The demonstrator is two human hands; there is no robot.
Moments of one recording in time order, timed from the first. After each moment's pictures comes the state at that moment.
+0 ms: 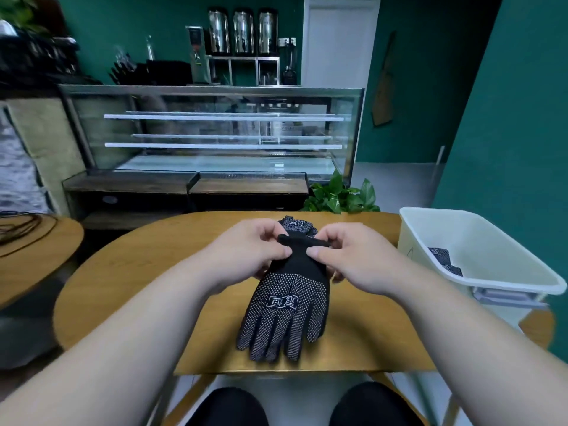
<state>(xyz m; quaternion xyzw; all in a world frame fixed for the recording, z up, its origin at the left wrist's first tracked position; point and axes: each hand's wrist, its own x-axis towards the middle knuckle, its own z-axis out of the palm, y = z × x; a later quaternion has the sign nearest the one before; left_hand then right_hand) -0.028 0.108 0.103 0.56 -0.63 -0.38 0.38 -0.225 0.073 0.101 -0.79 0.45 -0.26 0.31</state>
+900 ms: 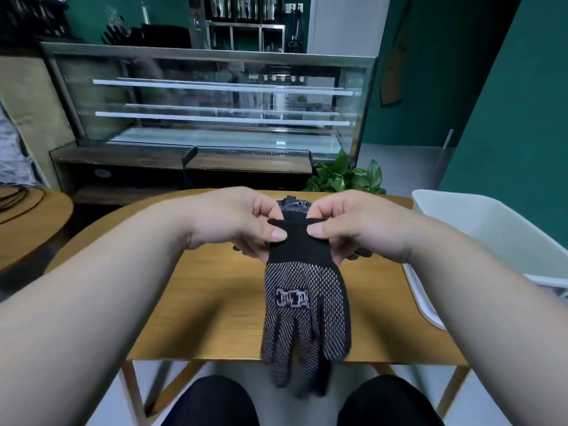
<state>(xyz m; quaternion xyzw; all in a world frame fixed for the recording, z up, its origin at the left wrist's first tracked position) 0.009 0.071 0.107 0.52 -0.68 -0.46 0.24 -0.220 0.042 0.112 -0.78 0.35 -0.16 0.49</state>
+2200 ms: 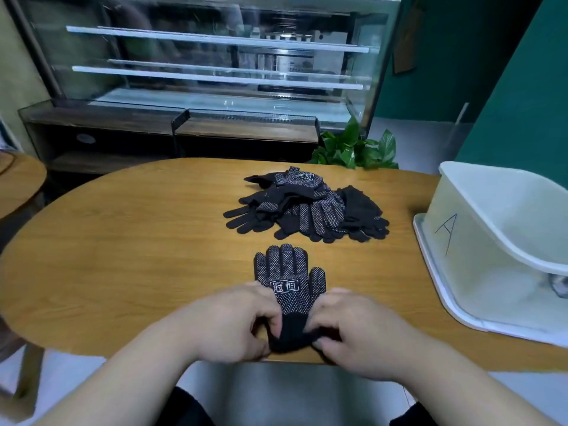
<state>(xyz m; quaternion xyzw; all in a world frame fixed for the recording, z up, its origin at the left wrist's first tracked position) 0.004 0.086 -0.064 0.50 -0.83 -0.23 0.10 -0.236 0.042 -0.072 -0.94 0.30 -0.07 0.16</state>
